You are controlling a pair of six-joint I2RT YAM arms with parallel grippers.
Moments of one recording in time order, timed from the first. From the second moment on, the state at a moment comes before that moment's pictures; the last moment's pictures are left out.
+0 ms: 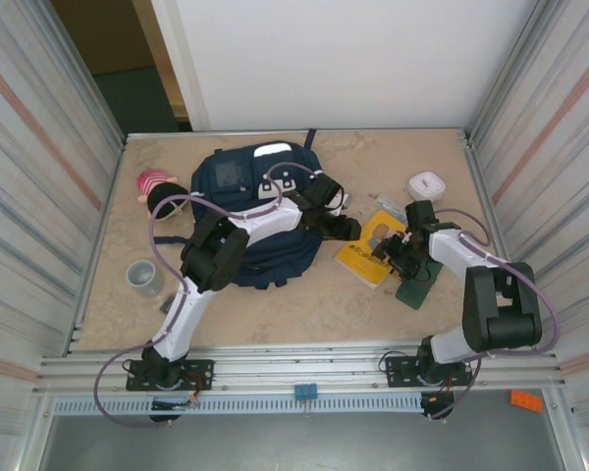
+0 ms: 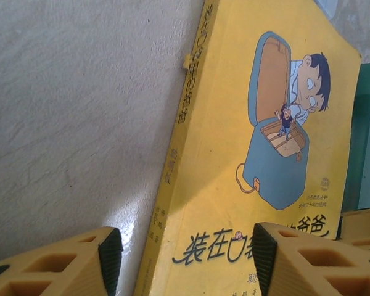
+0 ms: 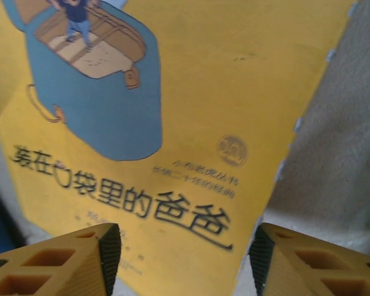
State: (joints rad) left arm -0.76 2.31 1.78 -0.45 0.46 -0.53; right arm 0.11 1.47 0.77 -0.61 -0.30 0.76
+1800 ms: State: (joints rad) left arm -0.71 2.02 1.29 0.00 0.72 -0.92; right arm 0.18 1.36 0.58 -0.38 -0.31 0.88
